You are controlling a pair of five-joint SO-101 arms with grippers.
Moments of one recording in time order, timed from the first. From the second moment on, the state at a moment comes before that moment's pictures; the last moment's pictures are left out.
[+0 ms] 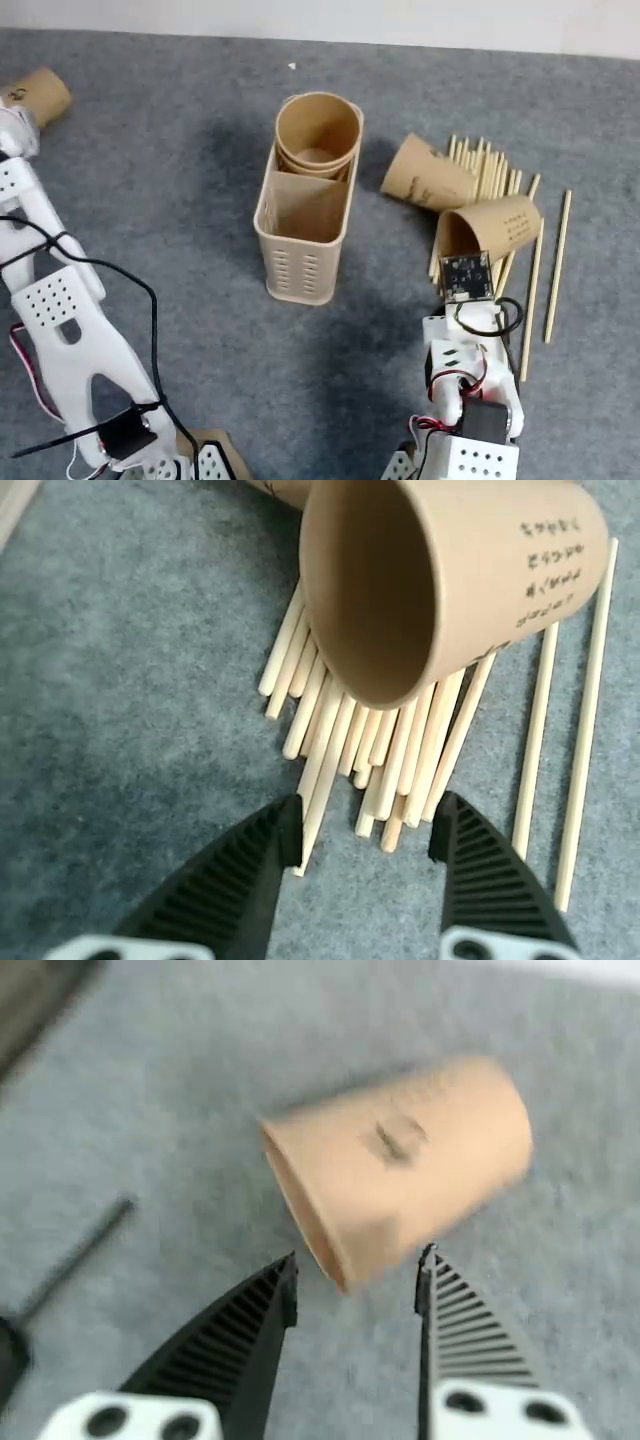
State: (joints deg) left arm -38.5 71.7 -91.3 62.0 -6.5; right arm 4.2 -104.5 96.0 54.3 19.7
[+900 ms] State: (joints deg) left arm -37.1 69.8 -75.6 68.4 -28.6; right arm 4.2 -104.5 96.0 54.3 19.8
